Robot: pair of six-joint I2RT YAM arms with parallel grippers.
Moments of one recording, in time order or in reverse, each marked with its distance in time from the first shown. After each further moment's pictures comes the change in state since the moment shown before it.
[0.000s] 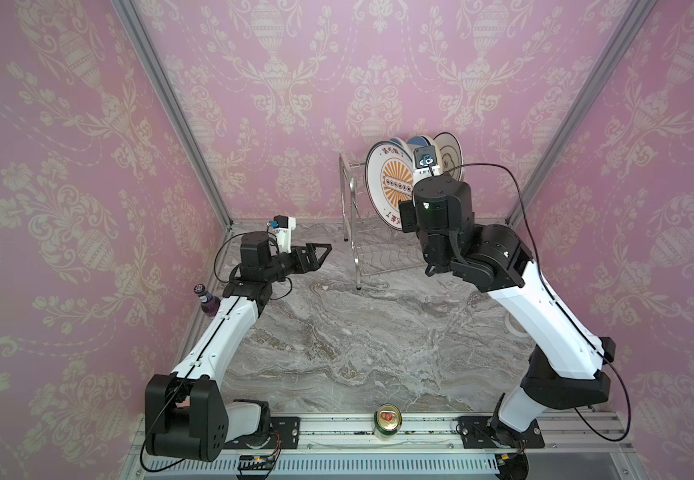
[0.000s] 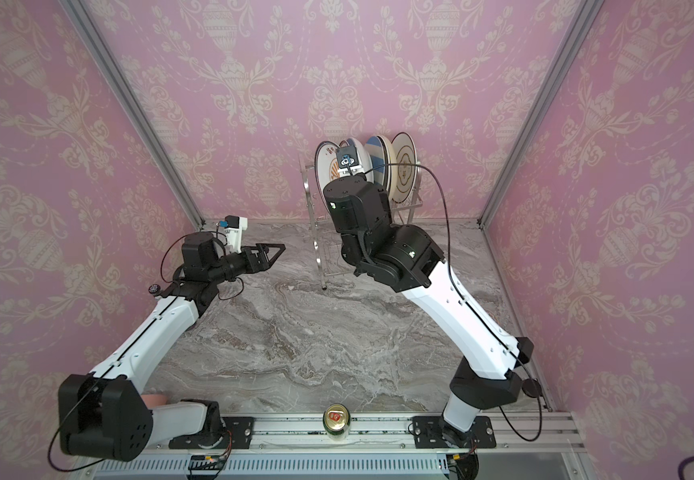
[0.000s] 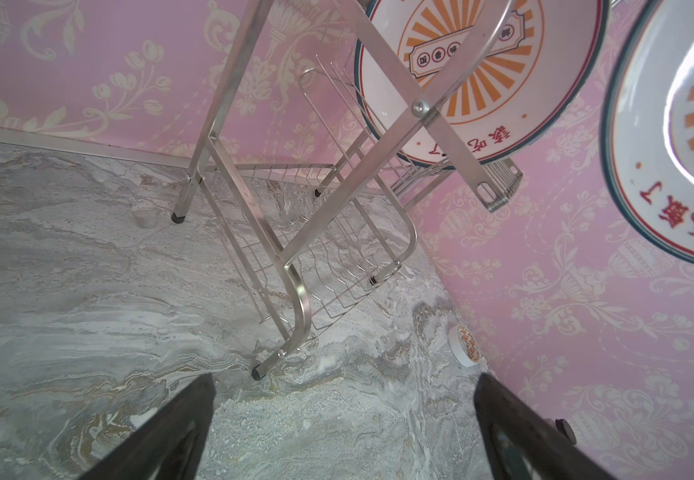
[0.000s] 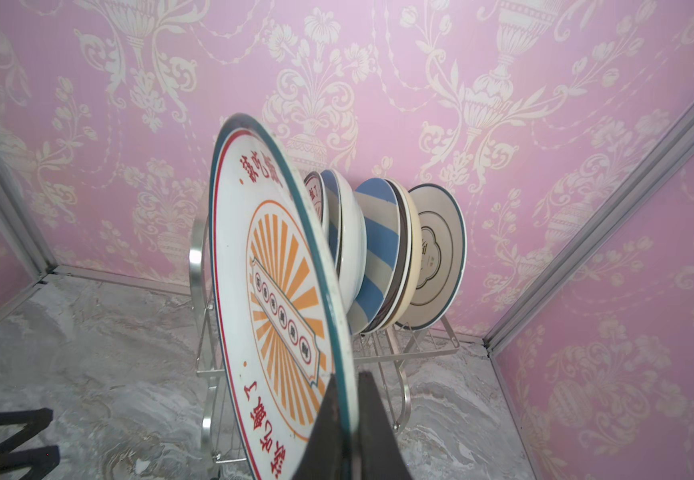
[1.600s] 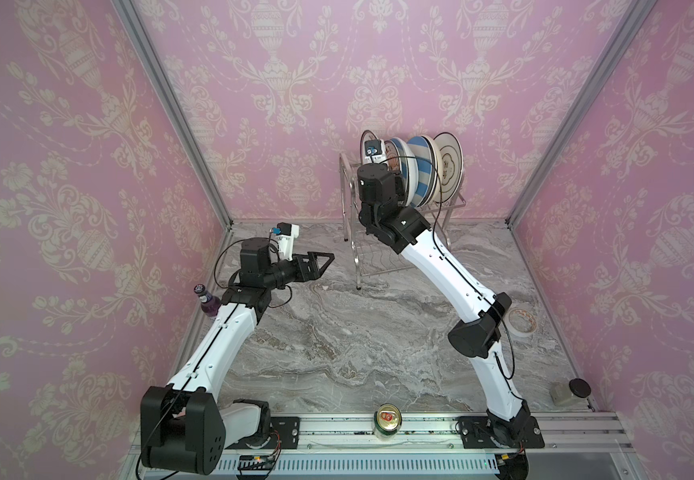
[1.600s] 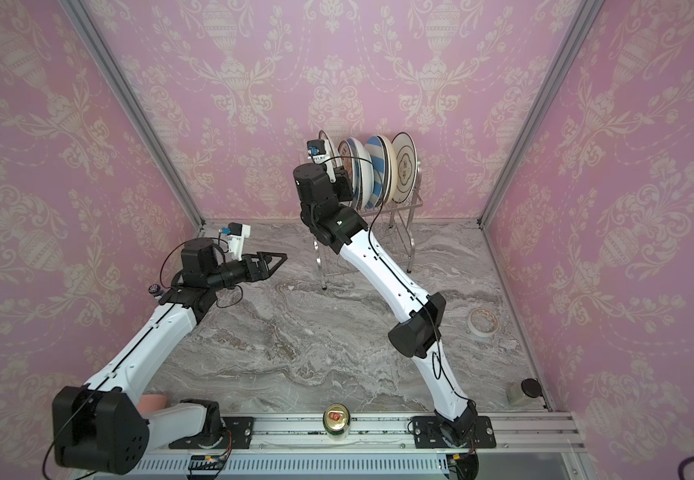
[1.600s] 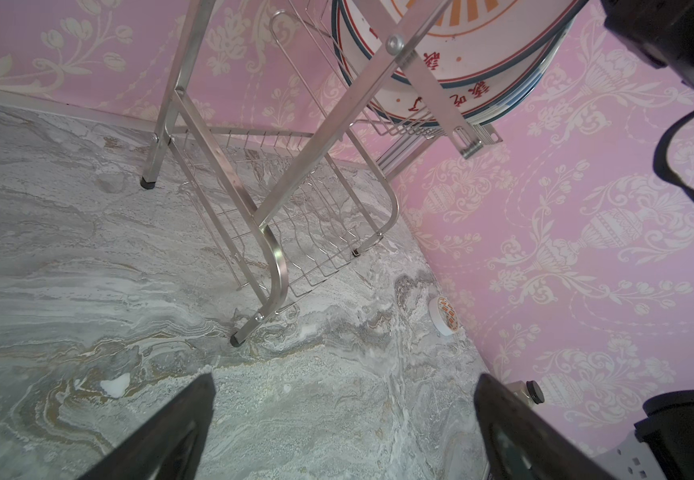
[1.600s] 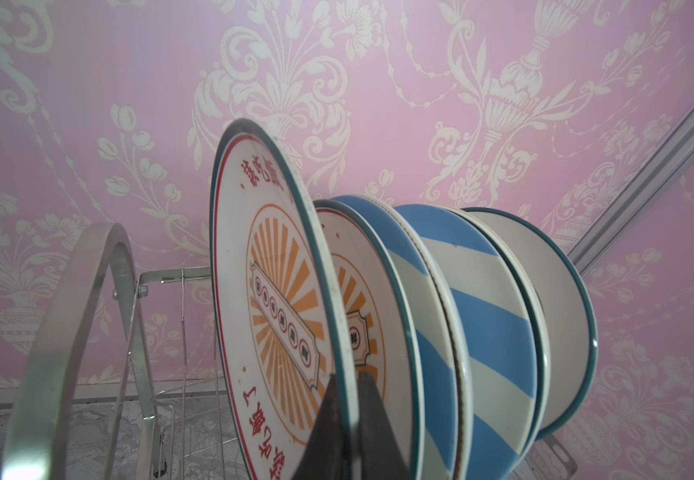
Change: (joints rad) left arm -0.006 -0.057 -0.046 -0.056 0.053 0.002; right arm -0.173 0.503 0.280 0.382 0.050 -0.161
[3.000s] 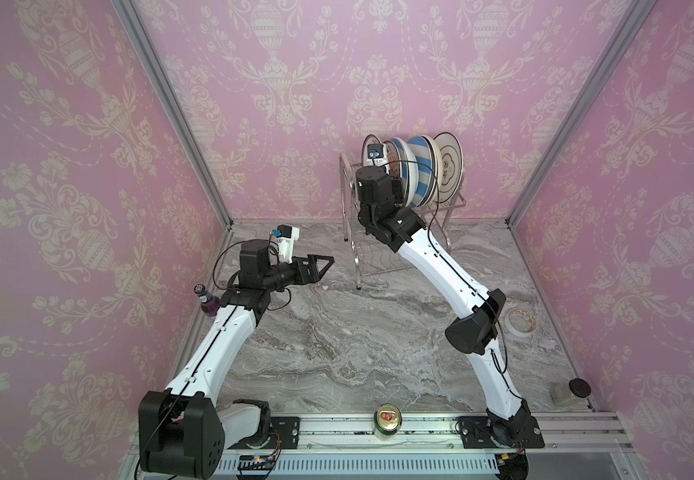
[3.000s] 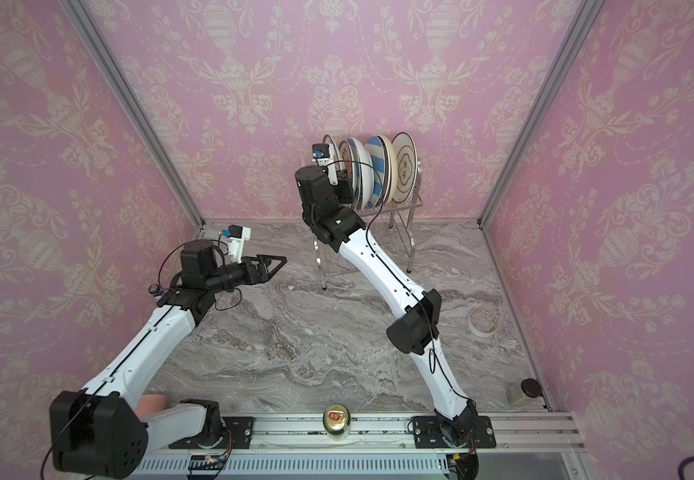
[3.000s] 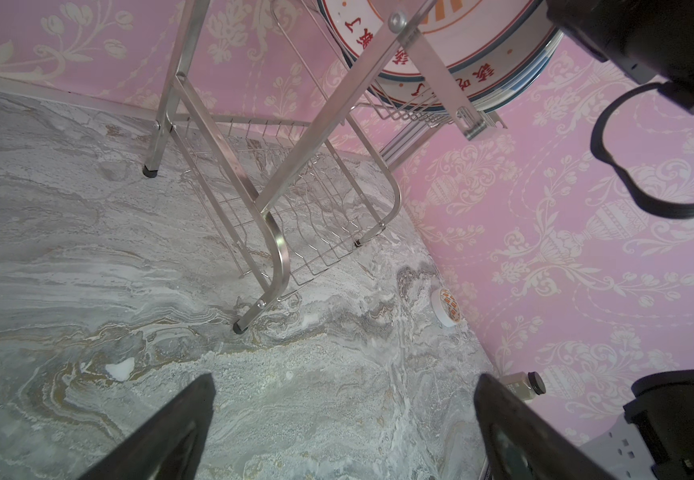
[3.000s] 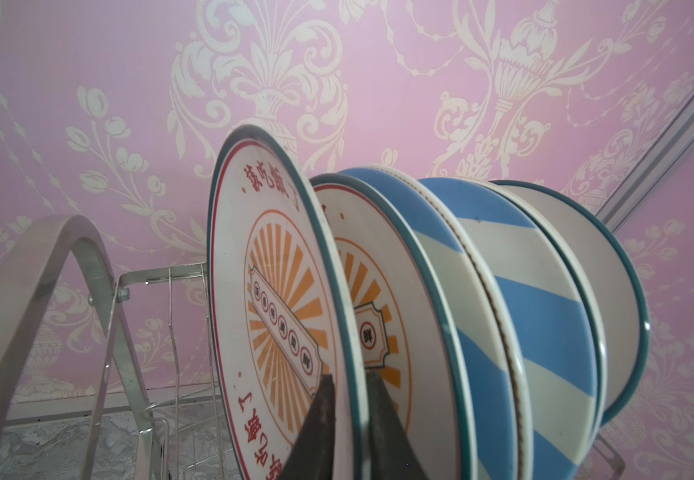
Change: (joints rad) left arm 0.000 -0.020 -0.006 -0.046 0.000 0.024; right arm -0.029 0.040 -0.010 -0.002 -0.004 0.077
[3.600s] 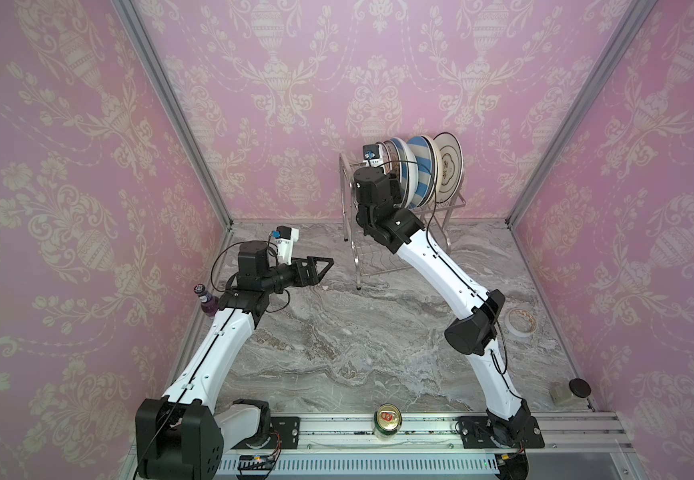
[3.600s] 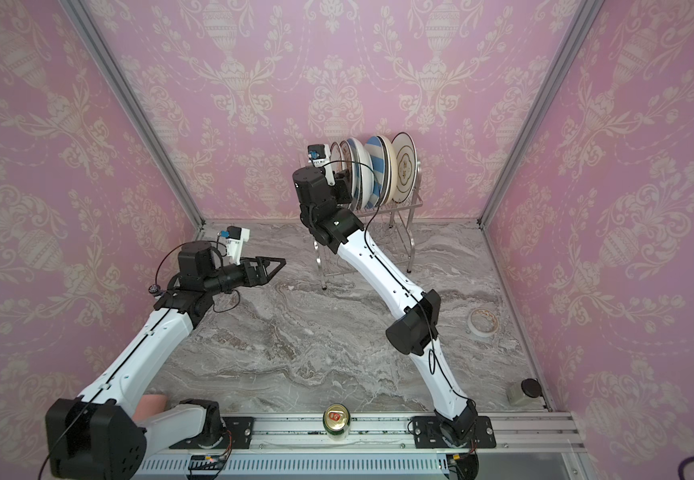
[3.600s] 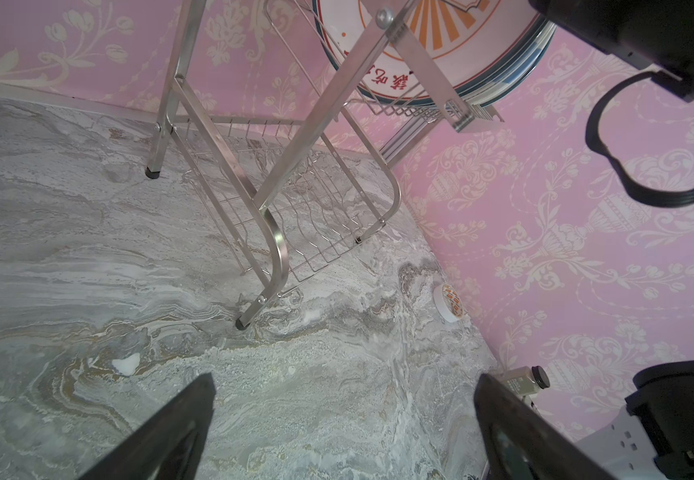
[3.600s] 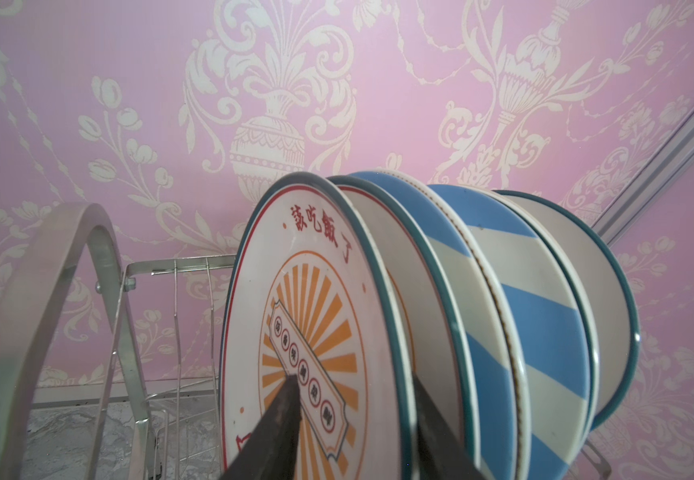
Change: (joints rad) left arm 0.000 -0.030 -0.002 -0.040 -0.009 0.030; right arm 0.019 -0.002 -0.002 0.007 0.004 -0.054
